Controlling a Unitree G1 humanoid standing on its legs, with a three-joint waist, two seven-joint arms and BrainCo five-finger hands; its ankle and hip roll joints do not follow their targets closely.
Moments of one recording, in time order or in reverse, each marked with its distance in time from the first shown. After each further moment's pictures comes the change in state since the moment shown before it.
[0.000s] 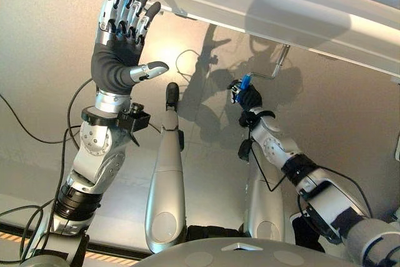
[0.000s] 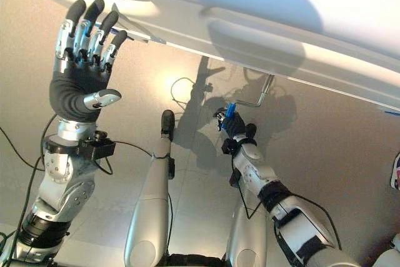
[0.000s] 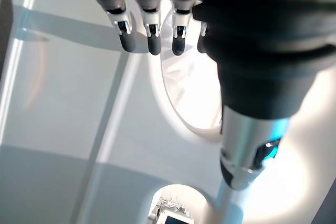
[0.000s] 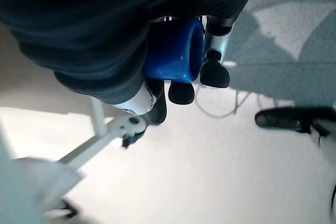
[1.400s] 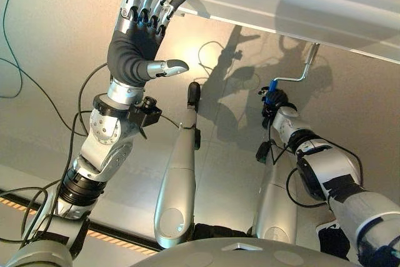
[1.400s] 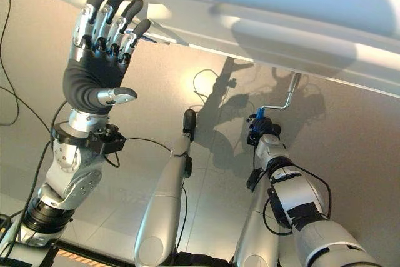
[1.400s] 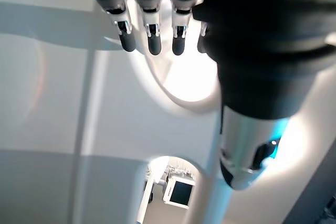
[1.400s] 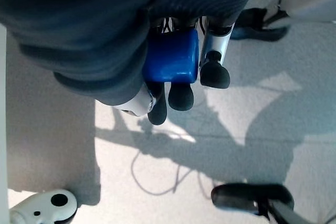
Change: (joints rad) left arm -0.084 0.073 -0.073 0.012 -0.039 -0.014 -0.064; right arm -0.130 -0.028 -0.347 0.447 -0.262 0.136 0.011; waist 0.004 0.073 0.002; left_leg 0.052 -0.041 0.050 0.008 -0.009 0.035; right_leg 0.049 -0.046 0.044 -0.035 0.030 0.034
